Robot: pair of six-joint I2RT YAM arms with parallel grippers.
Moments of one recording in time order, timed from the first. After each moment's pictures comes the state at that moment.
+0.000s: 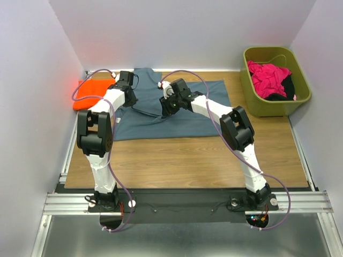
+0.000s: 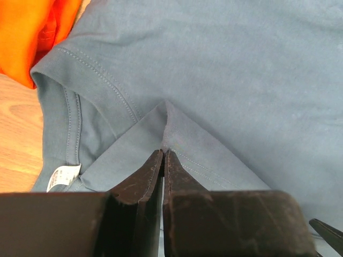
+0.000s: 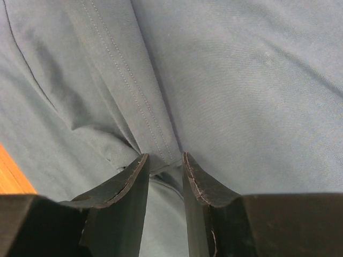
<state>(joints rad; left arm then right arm) -0.16 1.97 1.52 -0.50 -0.22 -0.52 0.62 2.32 1.89 -0.33 -0.35 -0.06</state>
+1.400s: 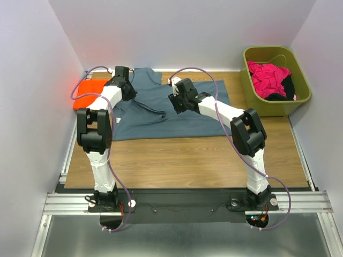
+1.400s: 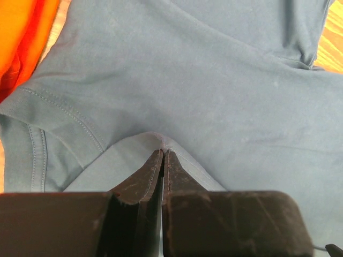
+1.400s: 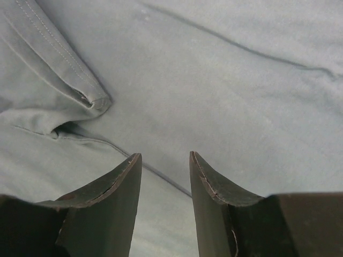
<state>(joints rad) -0.12 2.02 1.61 -0.44 -0.09 -0.59 0.62 2.13 1.70 -0.32 0.07 -0.02</state>
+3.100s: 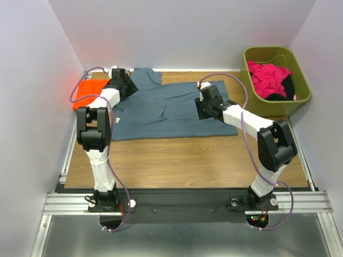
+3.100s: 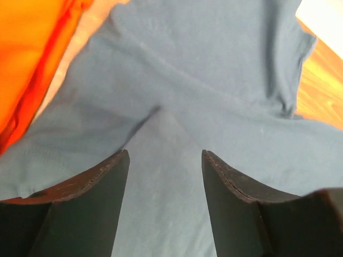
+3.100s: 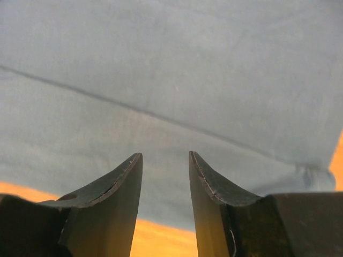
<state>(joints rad) -0.08 2.08 1.59 -0.22 -0.08 -0.62 0.49 1.79 1.29 -0.30 0.18 0.12</state>
